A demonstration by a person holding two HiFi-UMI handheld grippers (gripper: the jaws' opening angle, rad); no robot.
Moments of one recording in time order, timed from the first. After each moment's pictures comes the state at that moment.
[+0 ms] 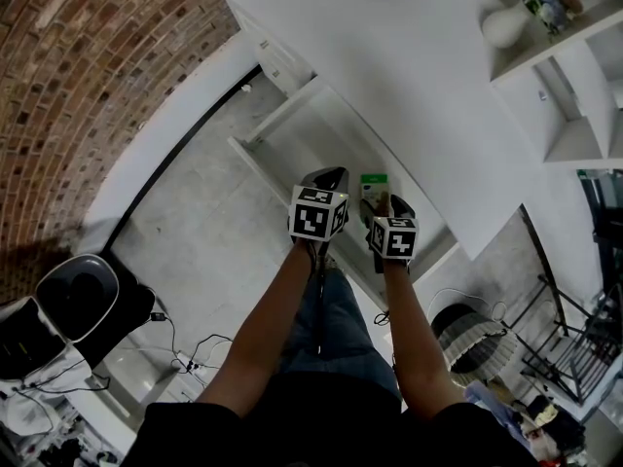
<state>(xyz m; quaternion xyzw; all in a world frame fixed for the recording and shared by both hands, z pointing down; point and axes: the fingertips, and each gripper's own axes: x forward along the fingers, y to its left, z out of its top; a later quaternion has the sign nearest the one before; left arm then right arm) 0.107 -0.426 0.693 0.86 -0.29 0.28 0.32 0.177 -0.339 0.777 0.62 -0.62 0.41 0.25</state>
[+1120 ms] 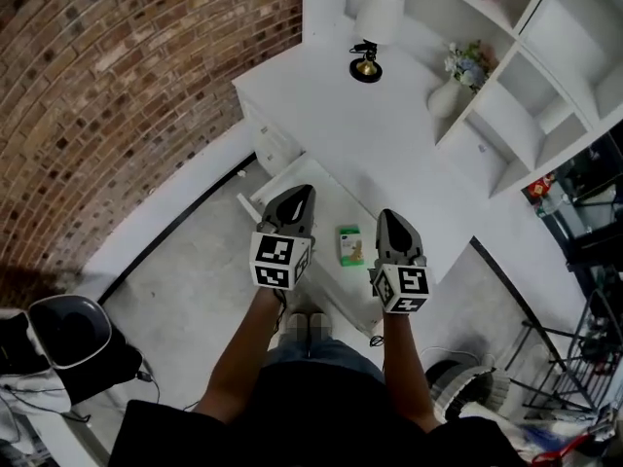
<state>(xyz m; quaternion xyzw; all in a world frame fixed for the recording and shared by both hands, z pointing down) 0.047 -0.421 0.426 0.93 -0.36 0.06 0.08 0.179 -0.335 0.443 0.71 -0.70 0.08 0.05</state>
